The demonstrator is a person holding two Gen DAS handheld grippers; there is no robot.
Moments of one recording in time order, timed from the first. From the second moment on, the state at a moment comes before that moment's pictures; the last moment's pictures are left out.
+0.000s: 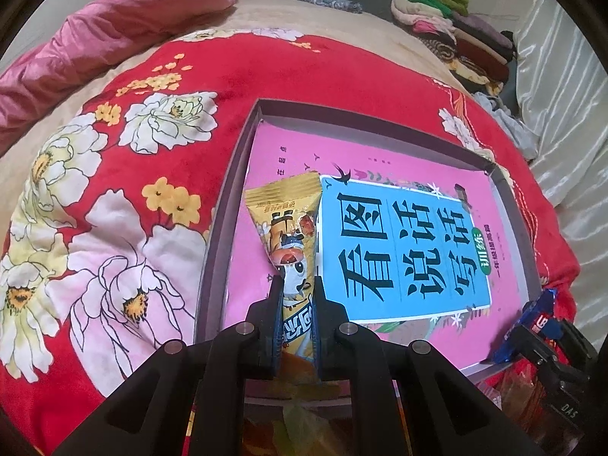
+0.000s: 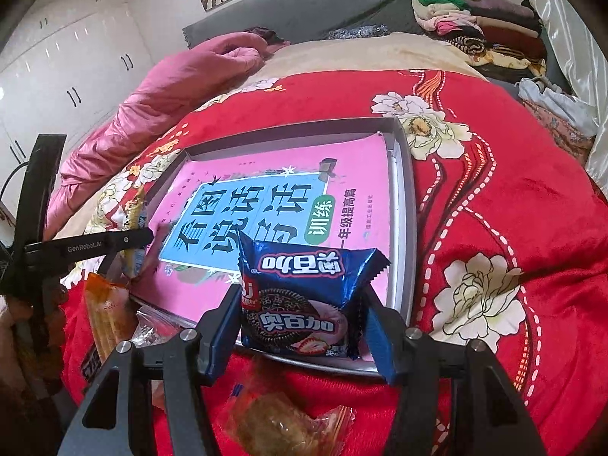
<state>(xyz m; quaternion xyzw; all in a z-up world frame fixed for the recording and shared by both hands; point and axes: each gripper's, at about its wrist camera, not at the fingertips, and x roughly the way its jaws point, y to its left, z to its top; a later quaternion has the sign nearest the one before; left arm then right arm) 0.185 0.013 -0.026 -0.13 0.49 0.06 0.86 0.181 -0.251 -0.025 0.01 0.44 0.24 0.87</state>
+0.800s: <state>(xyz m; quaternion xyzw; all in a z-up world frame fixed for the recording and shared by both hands) 0.176 0.008 -0.027 -0.13 0.50 0.05 0.86 0.180 -0.251 -0.026 0.01 0.43 0.24 0.87</state>
